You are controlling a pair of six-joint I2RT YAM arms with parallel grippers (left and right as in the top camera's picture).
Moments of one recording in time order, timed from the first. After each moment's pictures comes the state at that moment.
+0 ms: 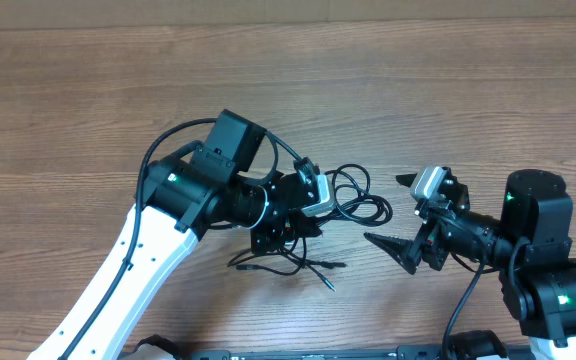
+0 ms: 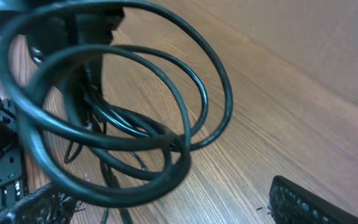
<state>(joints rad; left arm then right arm) -0.51 1.37 1.34 -1.13 0.79 0.68 0.12 0.80 0.93 -0.77 -0.81 -0.53</state>
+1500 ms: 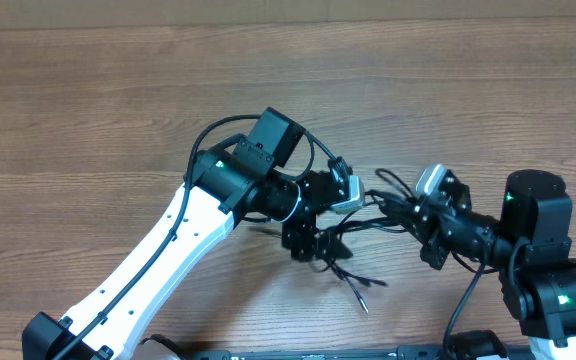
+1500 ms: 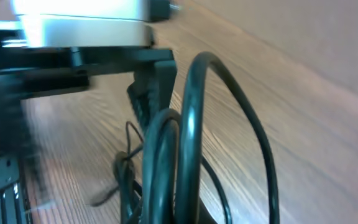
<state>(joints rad) -0.61 1.50 1.34 -0.99 0.87 0.64 0.12 0.80 0.93 -0.78 -0.76 -0.47</state>
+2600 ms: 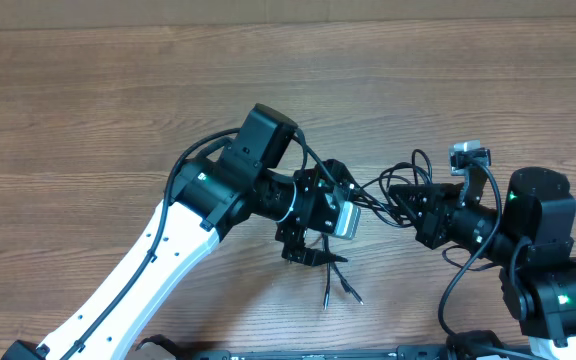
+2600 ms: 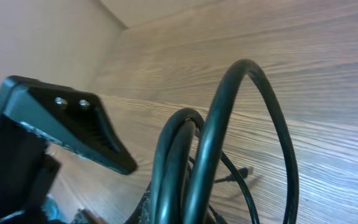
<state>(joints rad) -0.61 1.42 1.34 -0.90 0.90 1.08 0.12 0.80 0.93 -0.71 -0.66 0.32</state>
